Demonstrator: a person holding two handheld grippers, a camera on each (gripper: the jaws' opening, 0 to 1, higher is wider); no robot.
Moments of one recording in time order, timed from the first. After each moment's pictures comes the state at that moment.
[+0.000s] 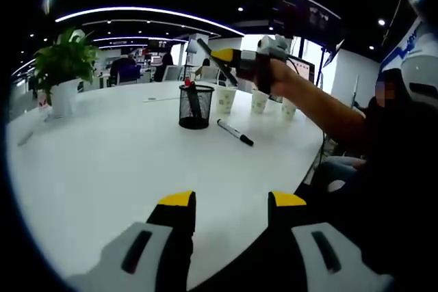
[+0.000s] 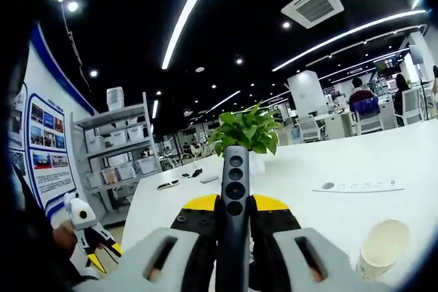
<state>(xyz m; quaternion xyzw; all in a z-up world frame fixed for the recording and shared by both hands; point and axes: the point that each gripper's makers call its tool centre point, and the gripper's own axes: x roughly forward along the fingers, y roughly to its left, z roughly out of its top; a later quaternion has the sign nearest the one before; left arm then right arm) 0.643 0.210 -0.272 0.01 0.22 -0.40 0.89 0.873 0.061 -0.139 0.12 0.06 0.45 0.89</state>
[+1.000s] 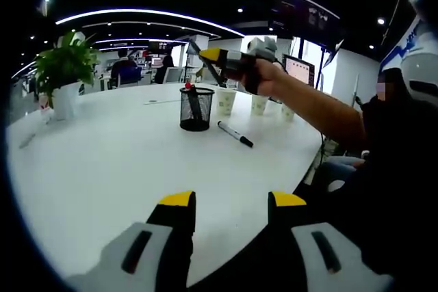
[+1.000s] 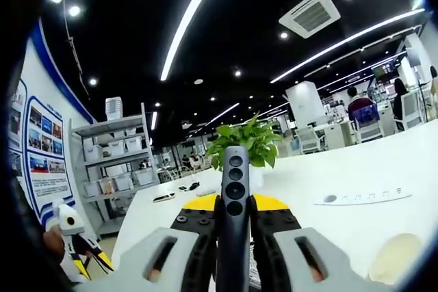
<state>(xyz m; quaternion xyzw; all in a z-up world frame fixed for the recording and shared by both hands) 0.640 0.212 -0.267 0.01 0.21 -0.39 0.89 0.904 0.074 -0.134 0.14 0.02 0.44 0.89</state>
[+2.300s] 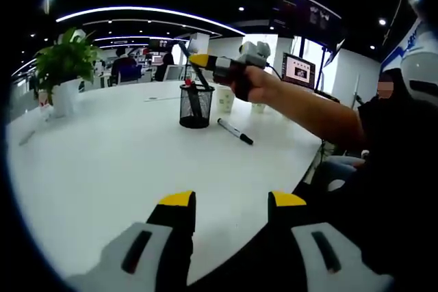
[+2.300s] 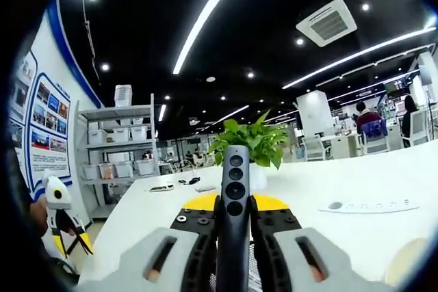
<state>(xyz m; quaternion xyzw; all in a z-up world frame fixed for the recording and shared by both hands) 0.639 0.211 -0.271 0.01 0.22 -0.39 0.89 0.907 0.098 -0.158 0.09 -0.01 0.46 0.88</state>
